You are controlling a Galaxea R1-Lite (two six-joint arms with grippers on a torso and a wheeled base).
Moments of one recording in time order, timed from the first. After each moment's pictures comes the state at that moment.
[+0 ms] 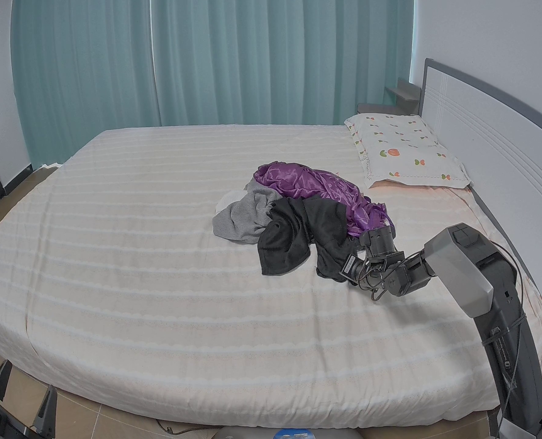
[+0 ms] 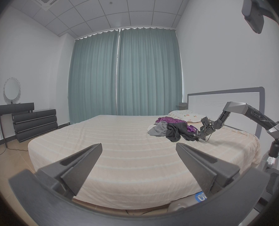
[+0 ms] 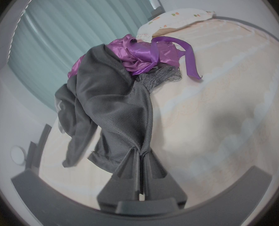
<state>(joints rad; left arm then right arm) 0.00 0.02 -0.02 0.00 -0.03 0.00 0.30 2.75 -1.71 -0.36 -0.04 0.71</state>
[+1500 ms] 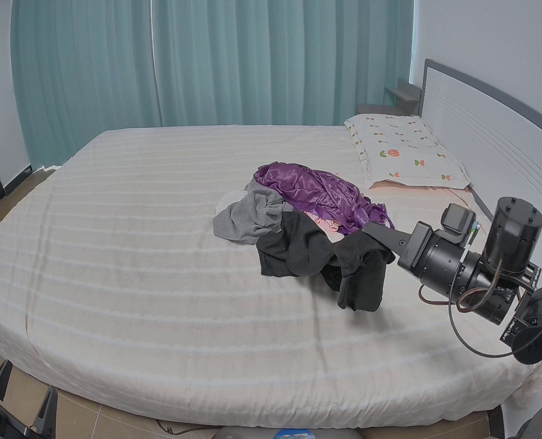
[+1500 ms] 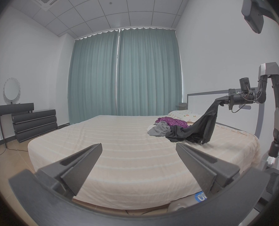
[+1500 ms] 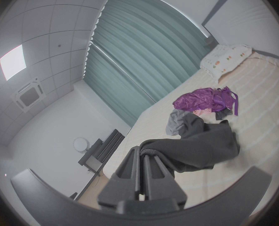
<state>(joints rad) 0.00 0.02 -0.02 0.00 -0.03 0.00 0.58 1.69 -0.52 -1.12 0.08 0.74</state>
